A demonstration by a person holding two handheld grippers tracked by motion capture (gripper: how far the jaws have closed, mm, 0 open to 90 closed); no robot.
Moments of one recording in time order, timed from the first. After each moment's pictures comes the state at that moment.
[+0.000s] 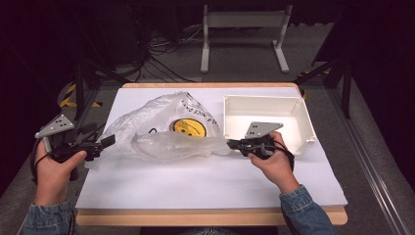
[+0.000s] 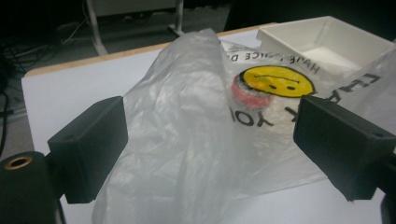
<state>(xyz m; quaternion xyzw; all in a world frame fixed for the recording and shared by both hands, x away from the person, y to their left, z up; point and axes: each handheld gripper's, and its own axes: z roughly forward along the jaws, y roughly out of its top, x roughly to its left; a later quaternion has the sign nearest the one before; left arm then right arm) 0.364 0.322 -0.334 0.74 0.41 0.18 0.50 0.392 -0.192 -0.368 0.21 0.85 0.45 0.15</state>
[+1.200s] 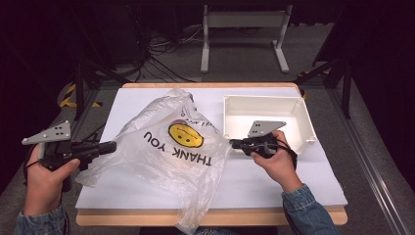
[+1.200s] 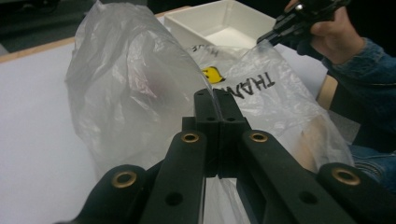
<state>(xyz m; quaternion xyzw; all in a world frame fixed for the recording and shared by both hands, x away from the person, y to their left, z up) 0.326 0.311 -0.300 0.79 0.29 0.08 0.54 0.392 -0.198 -0.364 0.21 0.85 0.45 0.14</state>
